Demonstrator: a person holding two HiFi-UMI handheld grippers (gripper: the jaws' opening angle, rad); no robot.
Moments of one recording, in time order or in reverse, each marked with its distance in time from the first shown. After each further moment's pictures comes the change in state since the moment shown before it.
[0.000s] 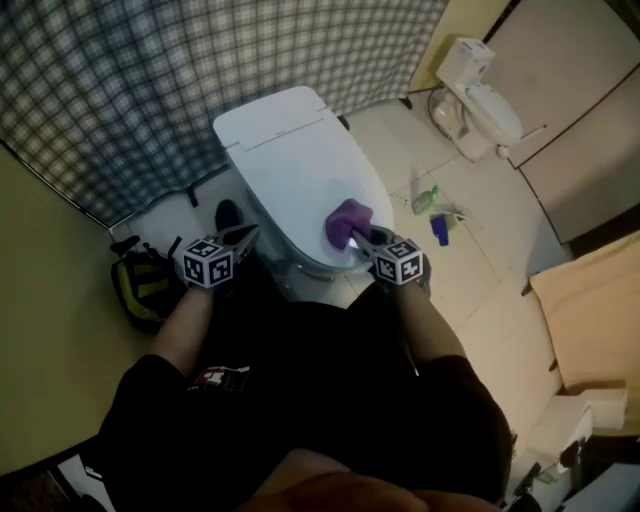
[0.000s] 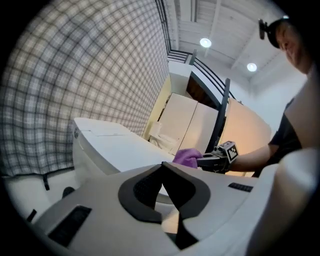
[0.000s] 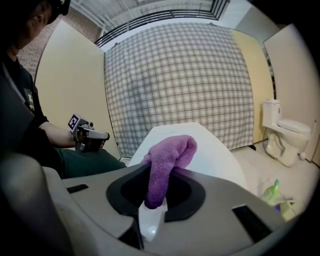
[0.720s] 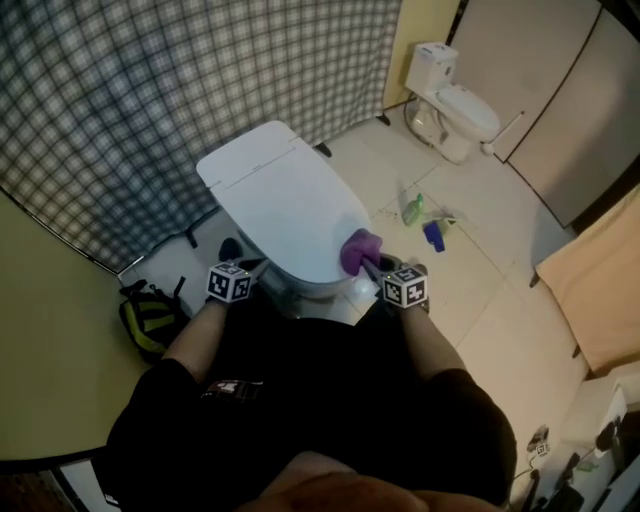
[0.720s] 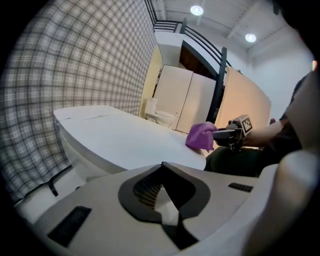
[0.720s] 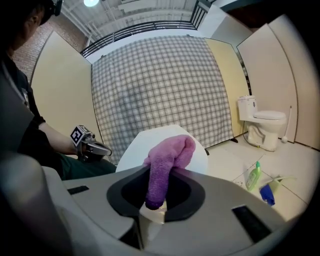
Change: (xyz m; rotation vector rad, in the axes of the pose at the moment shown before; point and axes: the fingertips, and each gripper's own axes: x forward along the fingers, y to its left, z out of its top) left arm 0.069 -0.022 -0.070 0.163 0.294 0.023; right arm -0.084 -0.044 -0.053 0.132 -0.094 -0.124
